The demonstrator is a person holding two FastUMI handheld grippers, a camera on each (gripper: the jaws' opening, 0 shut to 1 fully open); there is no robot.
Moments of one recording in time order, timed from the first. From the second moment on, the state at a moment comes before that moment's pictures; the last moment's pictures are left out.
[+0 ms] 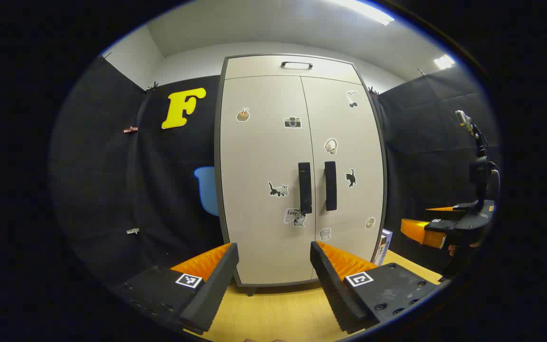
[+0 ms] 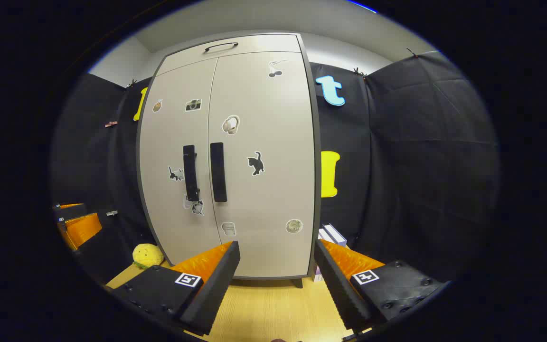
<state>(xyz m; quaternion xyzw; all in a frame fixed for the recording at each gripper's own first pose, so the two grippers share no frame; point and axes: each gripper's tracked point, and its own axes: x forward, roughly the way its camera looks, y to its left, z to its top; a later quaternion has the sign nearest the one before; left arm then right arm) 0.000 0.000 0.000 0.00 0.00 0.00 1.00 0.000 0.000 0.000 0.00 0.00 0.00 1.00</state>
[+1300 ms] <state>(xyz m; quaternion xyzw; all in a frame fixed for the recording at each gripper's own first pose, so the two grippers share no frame) -0.023 0.069 -0.034 -0.04 0.01 0.00 1.00 -0.007 0.057 0.024 0.00 -0.03 -0.01 1.00</state>
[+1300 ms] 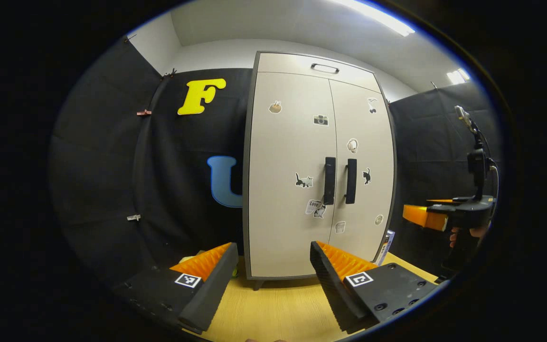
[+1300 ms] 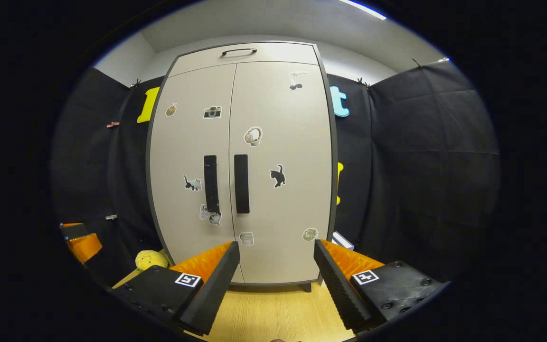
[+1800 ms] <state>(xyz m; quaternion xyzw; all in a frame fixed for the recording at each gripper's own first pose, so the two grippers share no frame) -0.041 0.082 -0.050 -0.04 0.02 -0.01 1.00 0.047 0.096 0.071 0.00 -0.02 0.03 1.00</state>
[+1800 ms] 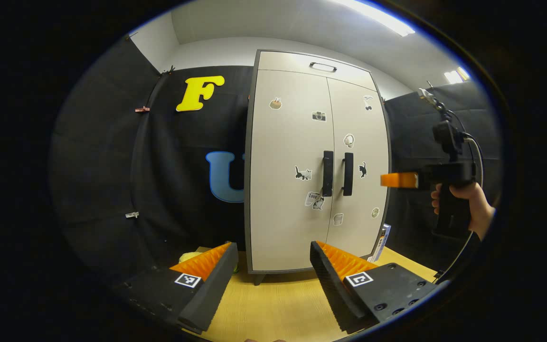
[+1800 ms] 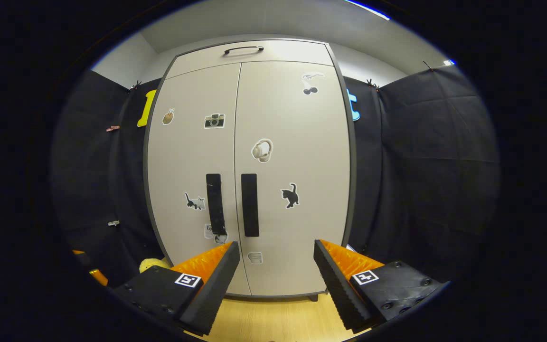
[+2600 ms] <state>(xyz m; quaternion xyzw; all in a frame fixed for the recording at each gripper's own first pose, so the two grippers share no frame) -0.046 0.136 -0.089 -0.04 0.06 0.03 1.00 0.182 0.136 0.082 -0.02 -0.02 0.02 1.00</state>
